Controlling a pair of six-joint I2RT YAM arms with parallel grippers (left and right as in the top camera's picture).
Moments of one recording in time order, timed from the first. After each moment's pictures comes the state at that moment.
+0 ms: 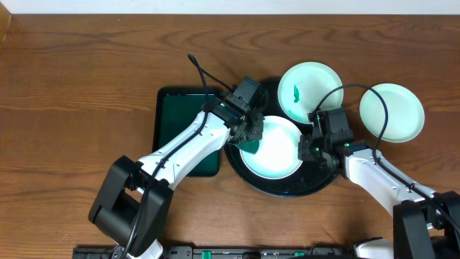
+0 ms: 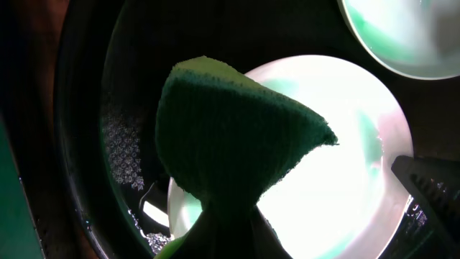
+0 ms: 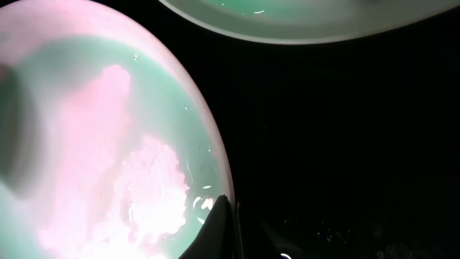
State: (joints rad) left arm -0.63 1.79 1.26 -0.65 0.10 -0.57; right arm 0.26 1.53 0.68 -0.27 -0.15 0.32
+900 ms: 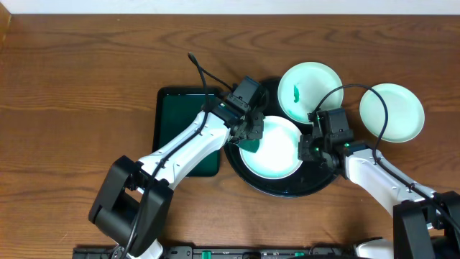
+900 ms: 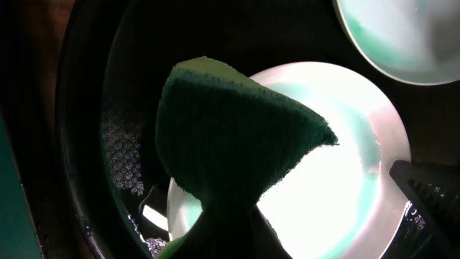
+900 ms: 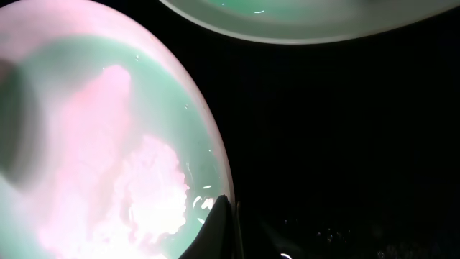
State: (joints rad) left arm -0.63 1.79 1.26 -0.64 0.10 -0.57; right arm 0.26 1.53 0.68 -0.27 -0.15 0.32
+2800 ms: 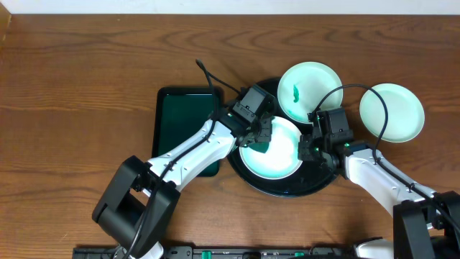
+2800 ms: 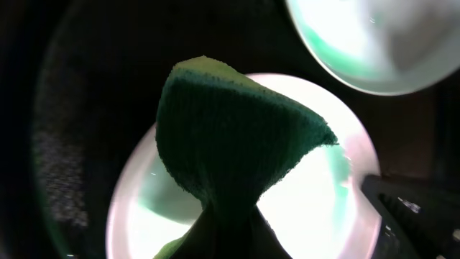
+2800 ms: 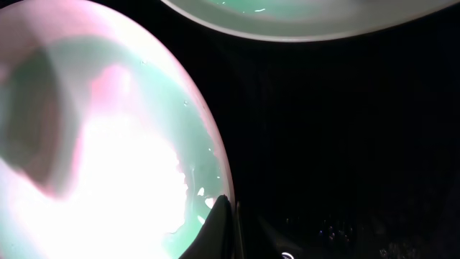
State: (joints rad) left arm -0.68 1.80 1.19 -0.47 0.08 -0.62; right arm 0.26 1.53 0.68 -0.27 -0.15 0.32
